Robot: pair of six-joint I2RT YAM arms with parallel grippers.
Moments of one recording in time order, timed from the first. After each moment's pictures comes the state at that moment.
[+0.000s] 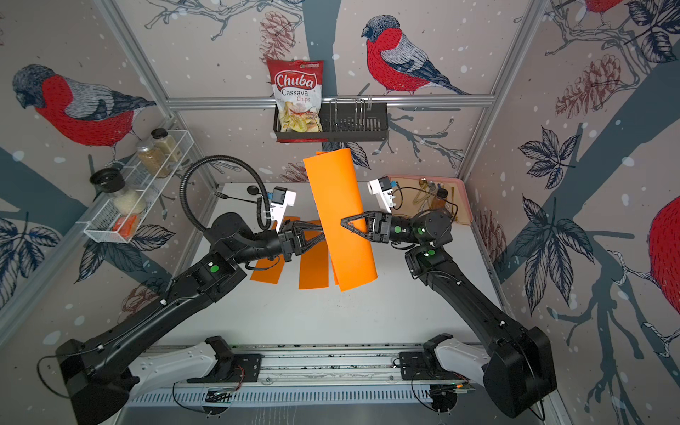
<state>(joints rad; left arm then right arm) -0.75 1.08 1.03 0.19 0.65 -0.73 0.47 1.15 0.88 0.80 -1.11 1.31</state>
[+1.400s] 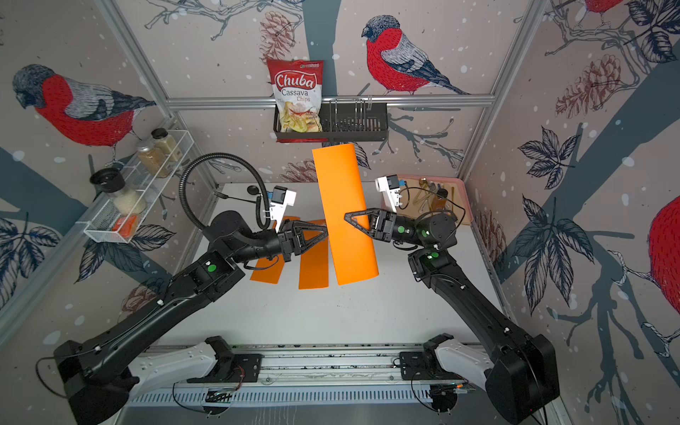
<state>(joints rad) -0.75 1.08 1.06 0.14 0.65 -0.70 0.46 1.12 0.87 0.79 -1.03 1.29</state>
